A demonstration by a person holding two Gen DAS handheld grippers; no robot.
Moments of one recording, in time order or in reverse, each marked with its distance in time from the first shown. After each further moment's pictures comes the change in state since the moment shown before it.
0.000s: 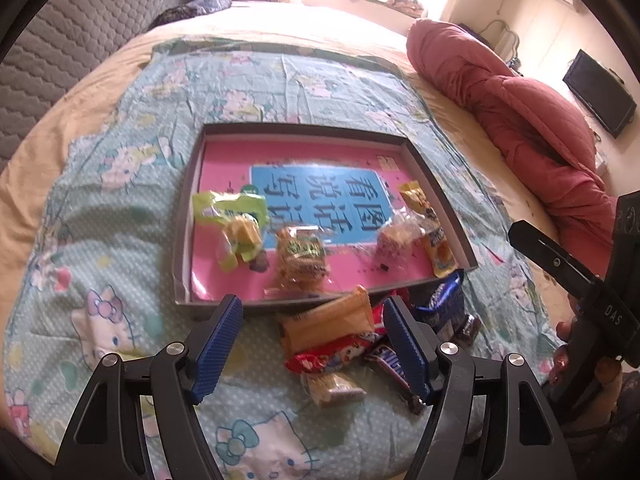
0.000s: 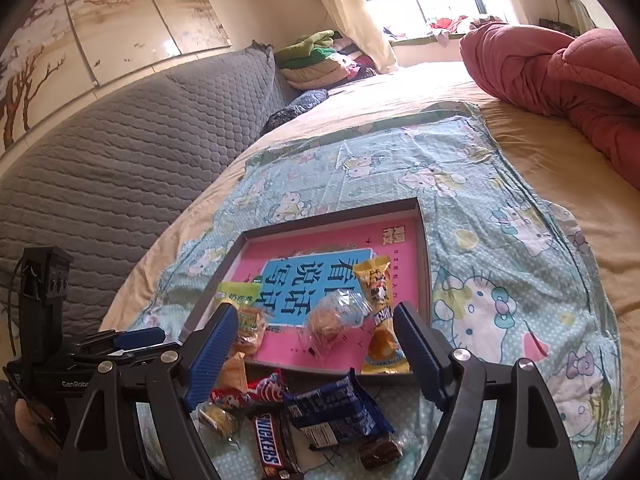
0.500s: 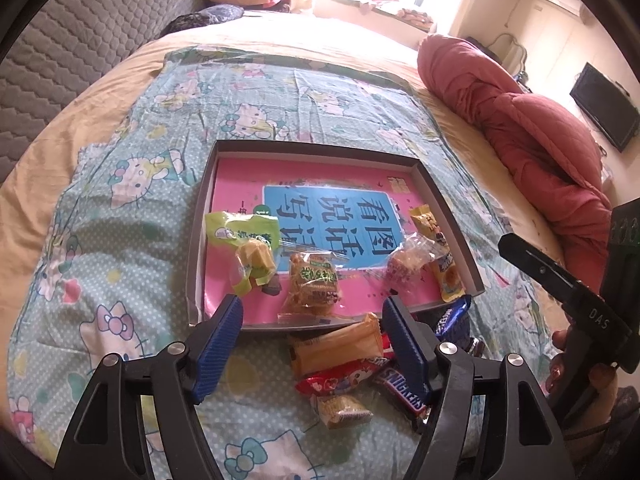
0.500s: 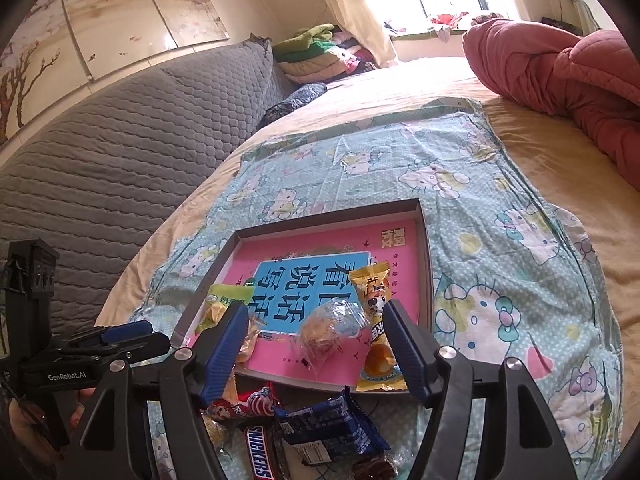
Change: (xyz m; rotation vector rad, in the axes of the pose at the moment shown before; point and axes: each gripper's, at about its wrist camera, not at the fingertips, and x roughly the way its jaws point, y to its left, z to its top) left arm -0.004 0.007 0.014 -0.020 -0.052 0.030; right arm 0.016 -0.002 0.011 -0.004 0.018 0.000
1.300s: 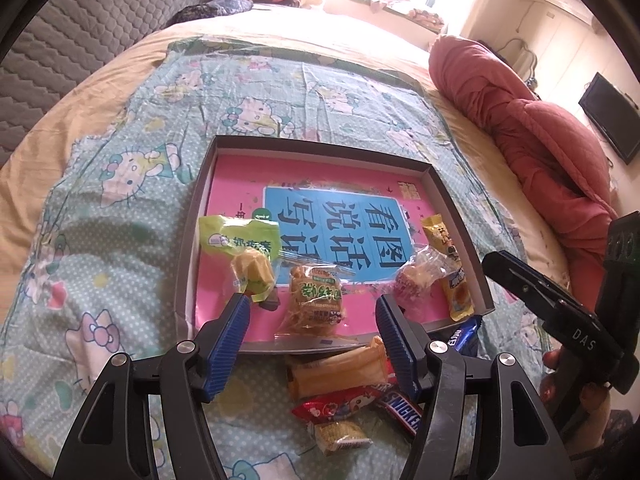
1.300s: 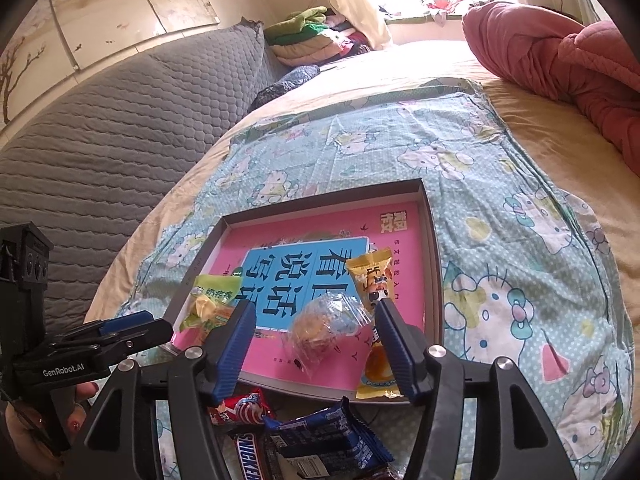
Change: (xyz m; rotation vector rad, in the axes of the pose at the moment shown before) left arm 0.021 0.004 0.011 -0.043 0.011 0.006; right arm 0.030 -0.002 0.001 0.014 0.066 -0.029
